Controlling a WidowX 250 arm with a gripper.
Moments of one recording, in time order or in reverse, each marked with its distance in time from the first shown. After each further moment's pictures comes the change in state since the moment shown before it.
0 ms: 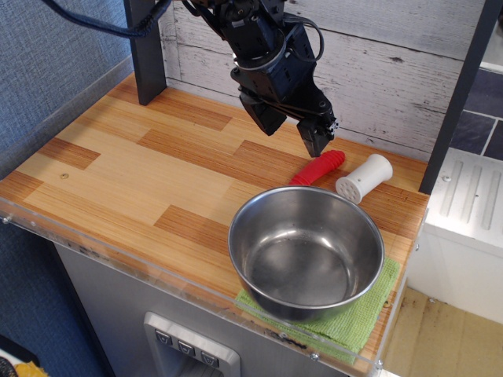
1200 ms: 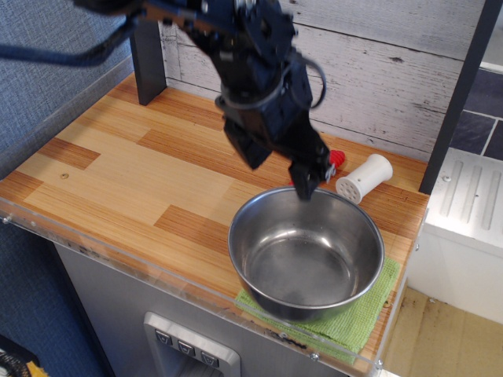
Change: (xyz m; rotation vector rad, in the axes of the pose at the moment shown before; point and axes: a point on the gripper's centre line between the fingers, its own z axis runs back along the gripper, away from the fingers) arm -0.046 -0.034 0.025 0.069 0.056 -0.016
